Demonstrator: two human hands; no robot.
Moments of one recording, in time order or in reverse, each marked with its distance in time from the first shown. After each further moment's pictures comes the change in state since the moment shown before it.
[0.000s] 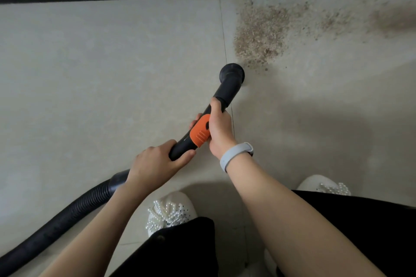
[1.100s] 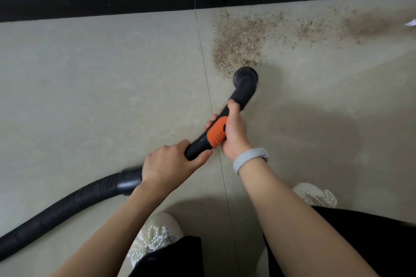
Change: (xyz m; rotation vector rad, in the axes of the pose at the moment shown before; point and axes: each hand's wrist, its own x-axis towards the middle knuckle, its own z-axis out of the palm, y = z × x) left_hand 0.032 0.063 0.010 0.179 0.022 0.104; right_hand 0.028 -0.038 -0.048 0.242 0.070 -0.052
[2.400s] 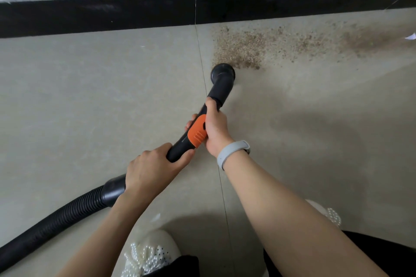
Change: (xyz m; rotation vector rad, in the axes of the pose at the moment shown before) left_hand 0.015 -0.015 -0.014 -0.113 0.099 -0.153; right_hand 0.012 -0.009 0.040 -0.158 -0.112 0.047
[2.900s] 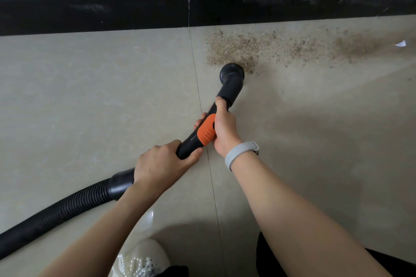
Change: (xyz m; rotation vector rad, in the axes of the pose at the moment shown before) left_hand 0.017 0.029 0.007 0.040 -0.042 0.065; right_hand 0.014 -0.019 -0.022 -0.043 0.061 -0.049
